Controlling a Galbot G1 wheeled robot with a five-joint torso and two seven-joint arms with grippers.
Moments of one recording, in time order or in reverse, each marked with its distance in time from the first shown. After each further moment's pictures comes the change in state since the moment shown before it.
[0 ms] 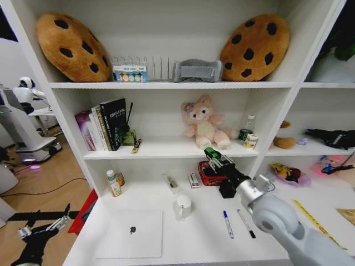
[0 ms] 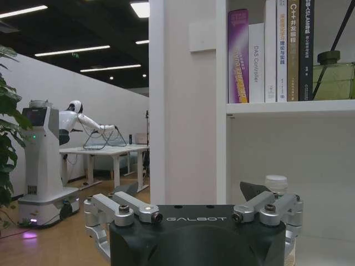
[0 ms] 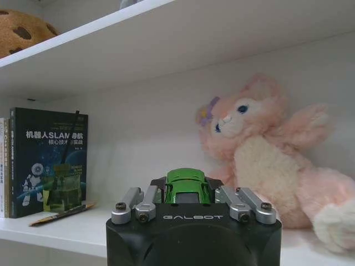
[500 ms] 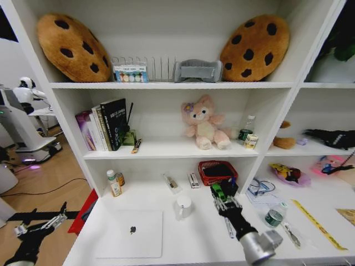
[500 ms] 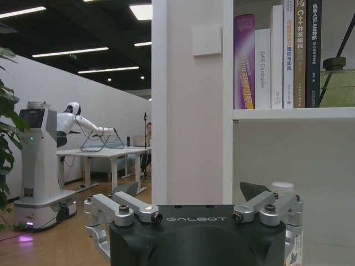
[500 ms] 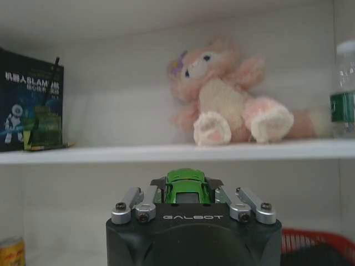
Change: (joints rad) left arm 0.014 0.072 -0.035 0.022 -0.081 -0.012 0.005; right arm -0.789 0.321 0.226 0.191 -0.507 0.142 -0.046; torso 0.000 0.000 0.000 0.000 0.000
